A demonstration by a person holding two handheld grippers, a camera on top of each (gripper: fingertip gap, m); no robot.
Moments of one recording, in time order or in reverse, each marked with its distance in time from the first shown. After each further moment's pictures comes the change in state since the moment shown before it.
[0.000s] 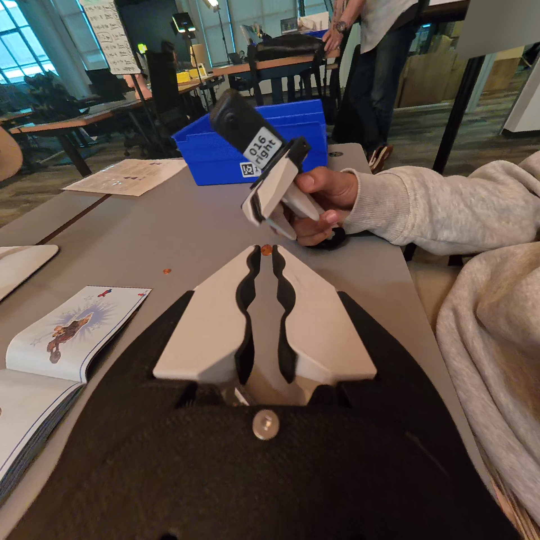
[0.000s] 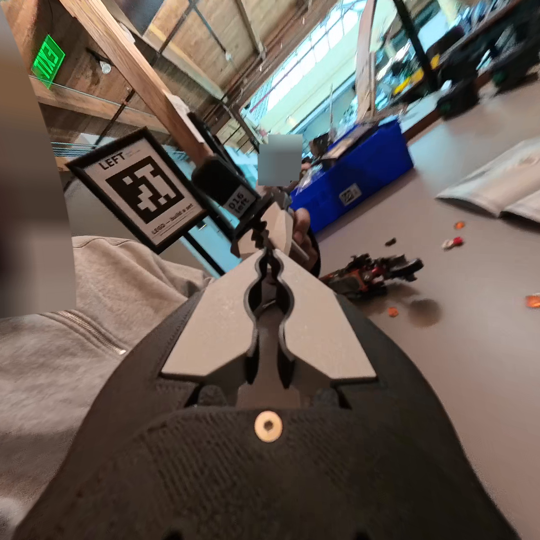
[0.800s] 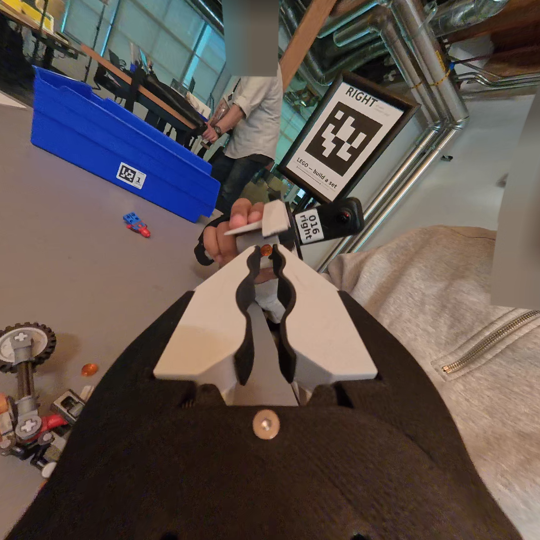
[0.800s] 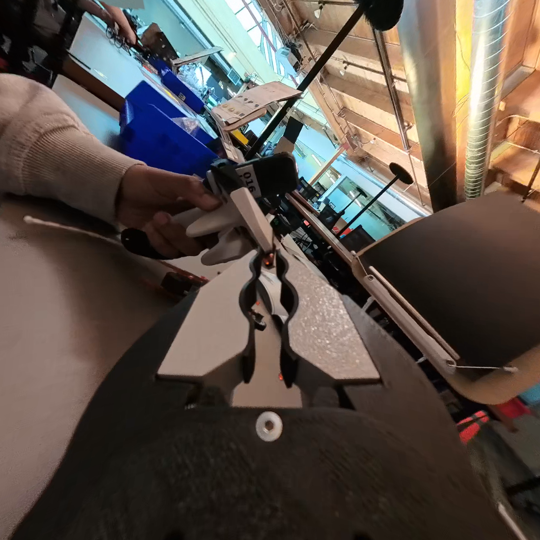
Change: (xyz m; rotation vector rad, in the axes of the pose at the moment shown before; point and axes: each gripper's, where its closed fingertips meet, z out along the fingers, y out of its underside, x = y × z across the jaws) left arm 0.011 -0.027 -0.015 0.236 0.504 -0.707; right arm -0.021 0.008 0.029 -0.118 0.592 -1.450
